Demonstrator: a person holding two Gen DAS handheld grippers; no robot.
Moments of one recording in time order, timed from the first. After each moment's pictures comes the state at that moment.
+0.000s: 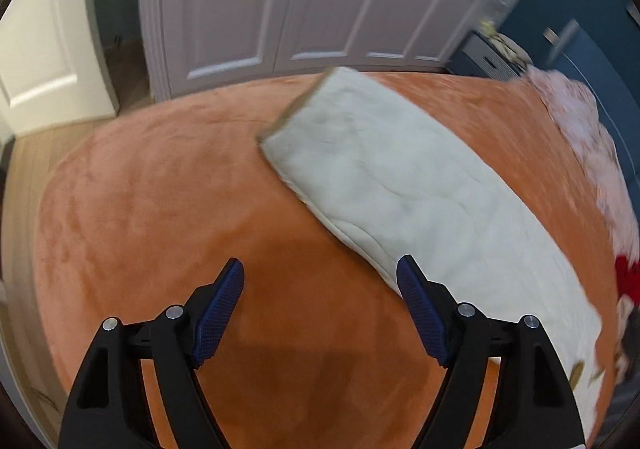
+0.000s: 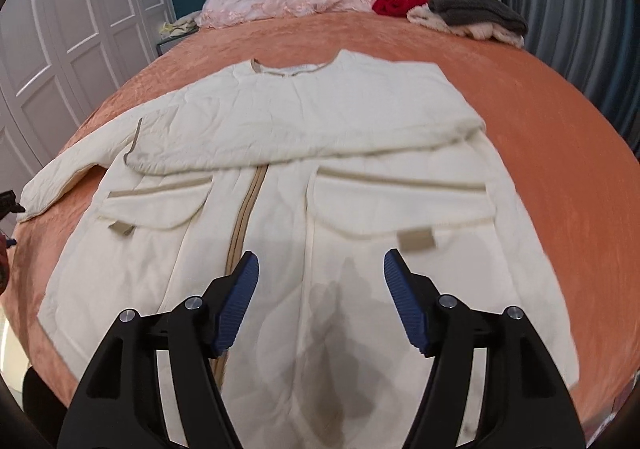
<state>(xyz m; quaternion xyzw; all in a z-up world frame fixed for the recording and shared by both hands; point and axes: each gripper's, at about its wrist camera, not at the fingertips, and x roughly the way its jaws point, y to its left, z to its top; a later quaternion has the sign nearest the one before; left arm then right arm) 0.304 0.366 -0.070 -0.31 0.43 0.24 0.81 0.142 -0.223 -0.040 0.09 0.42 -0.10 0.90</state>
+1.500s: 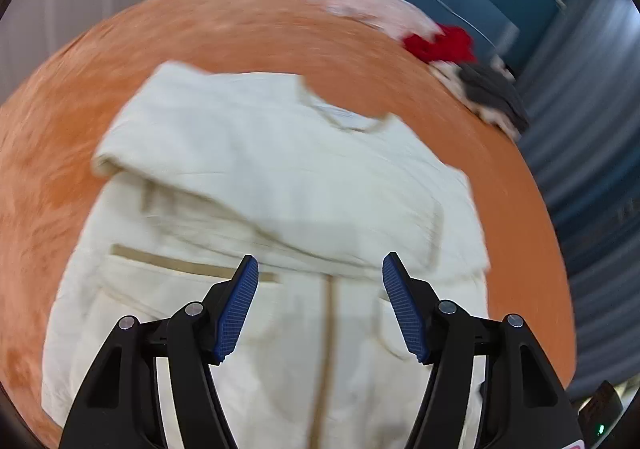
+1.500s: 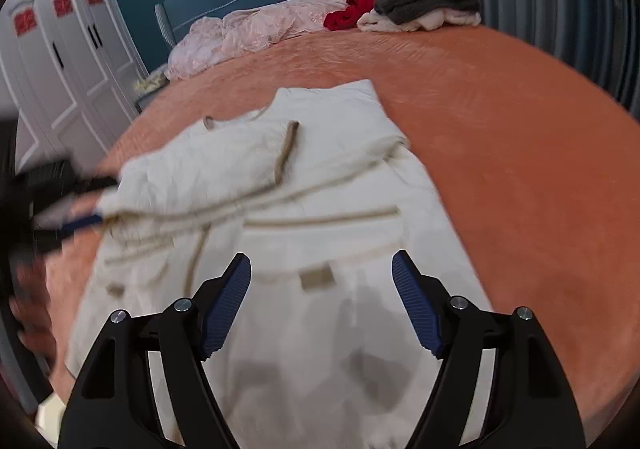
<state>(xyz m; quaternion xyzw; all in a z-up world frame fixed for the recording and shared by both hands) 0.289 -0.073 0.015 -0.15 0.48 -0.16 0.85 0.127 -0.314 -0.016 0.19 0.36 -0.12 0.90</state>
